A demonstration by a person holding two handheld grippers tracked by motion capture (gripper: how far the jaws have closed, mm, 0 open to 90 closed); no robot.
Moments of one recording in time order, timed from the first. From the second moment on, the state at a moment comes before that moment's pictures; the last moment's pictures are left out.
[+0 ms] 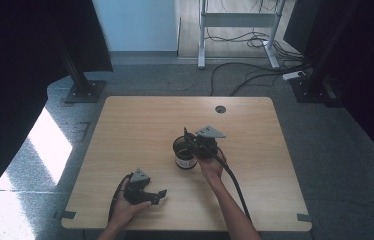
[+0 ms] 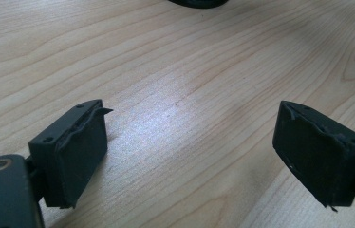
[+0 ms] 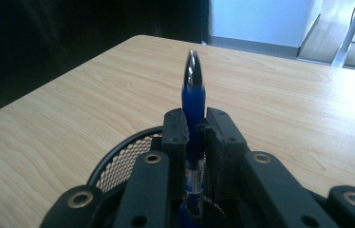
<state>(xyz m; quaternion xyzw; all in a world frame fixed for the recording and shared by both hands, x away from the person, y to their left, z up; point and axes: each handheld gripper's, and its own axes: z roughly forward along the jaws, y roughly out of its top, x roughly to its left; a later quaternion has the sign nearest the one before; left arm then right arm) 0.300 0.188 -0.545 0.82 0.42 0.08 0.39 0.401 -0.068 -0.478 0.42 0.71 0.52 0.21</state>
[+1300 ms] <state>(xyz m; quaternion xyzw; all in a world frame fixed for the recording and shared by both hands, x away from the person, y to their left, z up) 0.300 0.198 -0.541 0.81 0.43 0.09 0.39 0.358 -0.119 -0.482 0.42 0.72 0.51 0.23</state>
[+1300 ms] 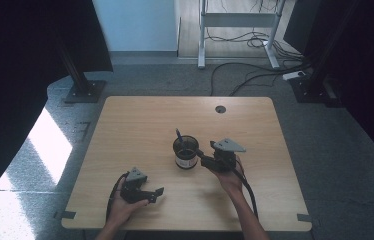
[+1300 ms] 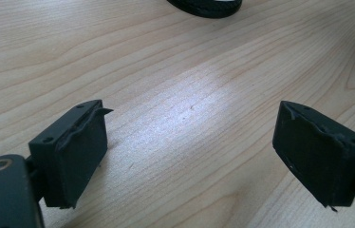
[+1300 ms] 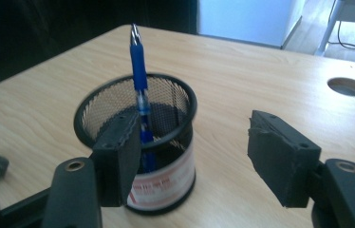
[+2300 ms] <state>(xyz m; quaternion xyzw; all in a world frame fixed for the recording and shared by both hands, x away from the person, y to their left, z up) 0.300 0.203 -0.539 0.80 0.44 0.10 0.40 0.299 -0.201 -0.518 0.47 0.71 0.47 0.23</state>
